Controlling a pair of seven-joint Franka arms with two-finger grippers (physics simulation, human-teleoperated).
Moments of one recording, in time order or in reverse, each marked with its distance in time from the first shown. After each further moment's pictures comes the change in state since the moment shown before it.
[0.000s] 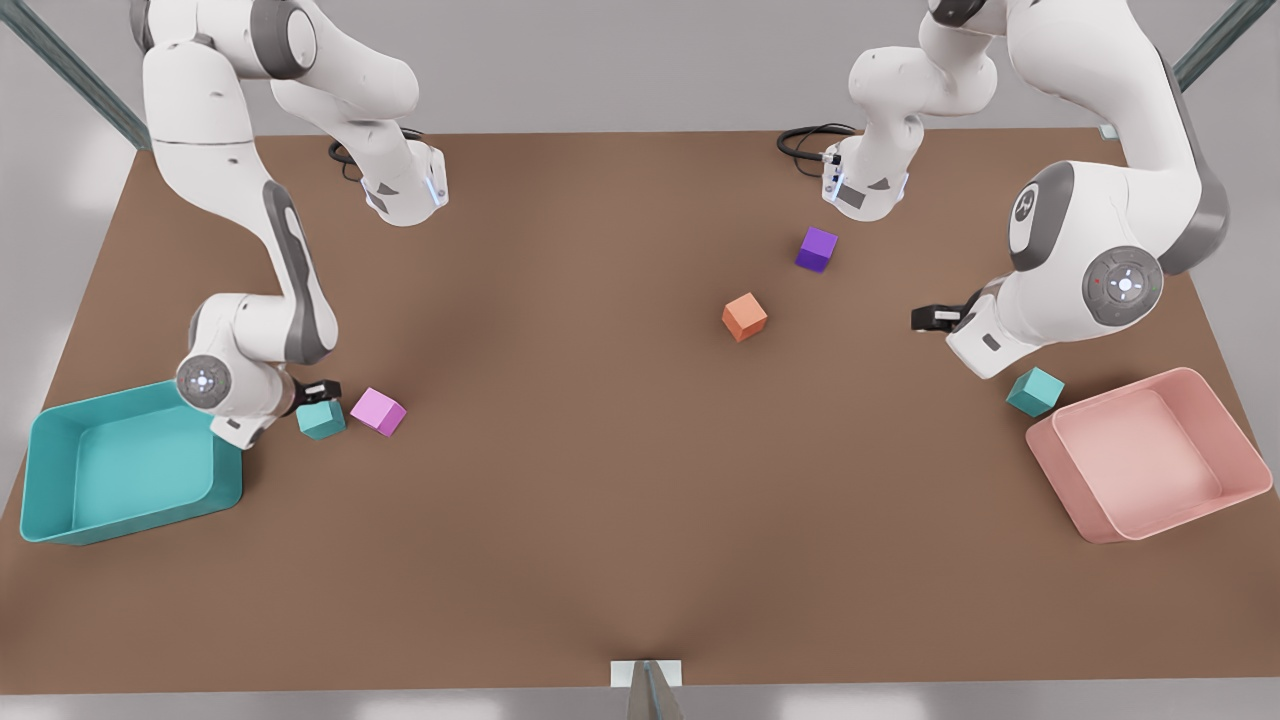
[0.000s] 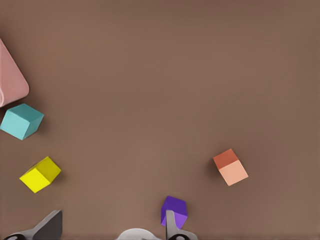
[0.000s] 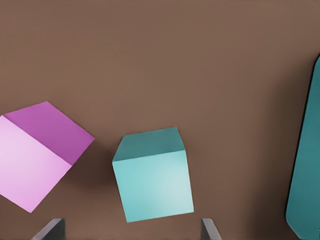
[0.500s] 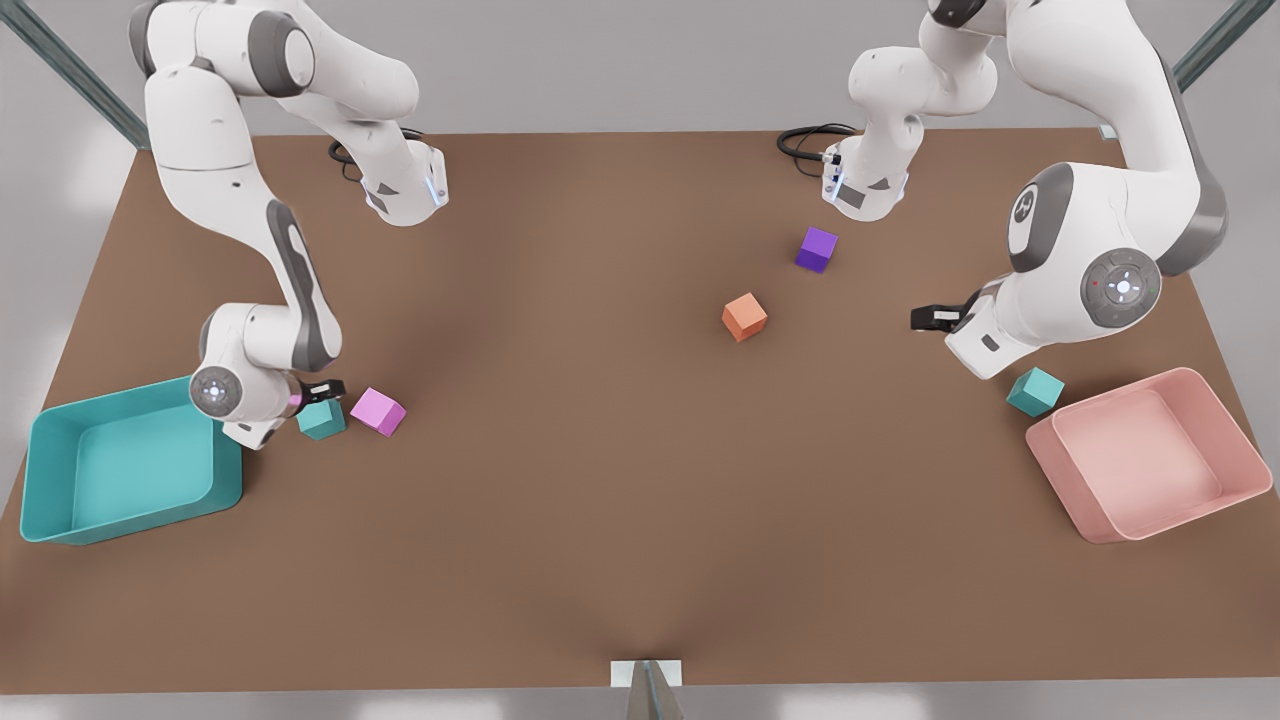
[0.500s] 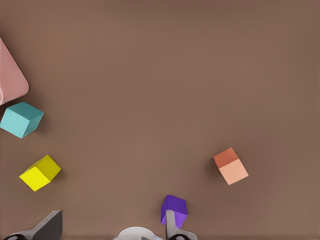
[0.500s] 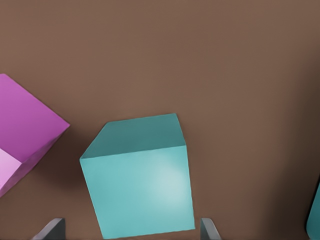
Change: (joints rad) left arm 0.000 0.002 -0.001 0.000 0.000 -0.004 -0.003; right arm -0.028 0.060 0.001 -0.023 -0.010 0.030 -0.032
